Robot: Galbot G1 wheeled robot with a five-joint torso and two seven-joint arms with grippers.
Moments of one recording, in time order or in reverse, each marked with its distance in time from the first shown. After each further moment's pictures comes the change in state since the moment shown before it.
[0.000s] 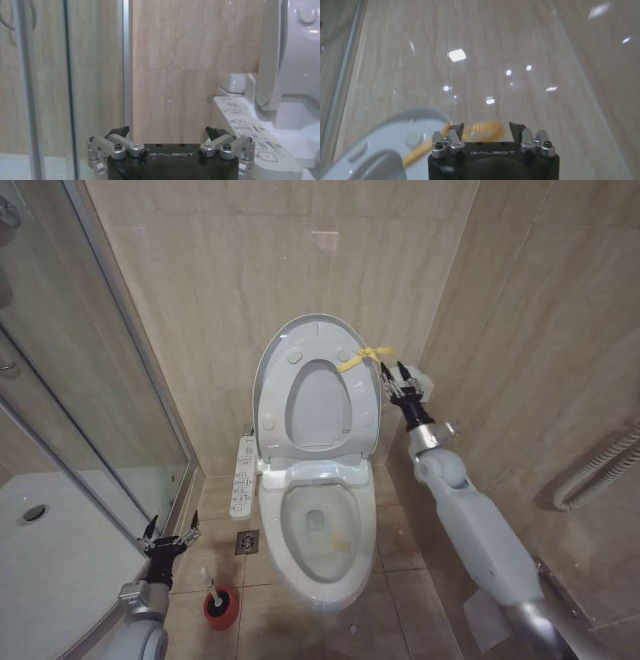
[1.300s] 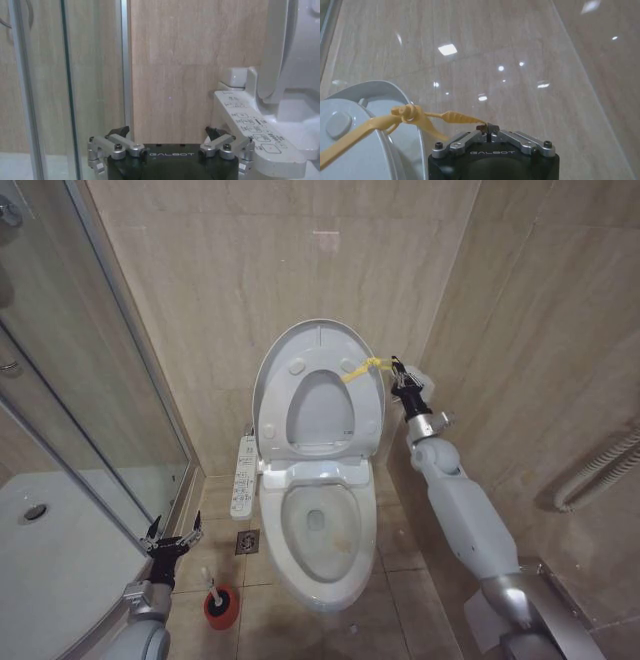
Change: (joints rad) left arm -0.015 0.009 0.006 0.028 0.014 0.003 0.000; right arm 0.227 0.117 -0.016 -0.305 -0.068 0.011 -0.054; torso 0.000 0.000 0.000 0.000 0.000
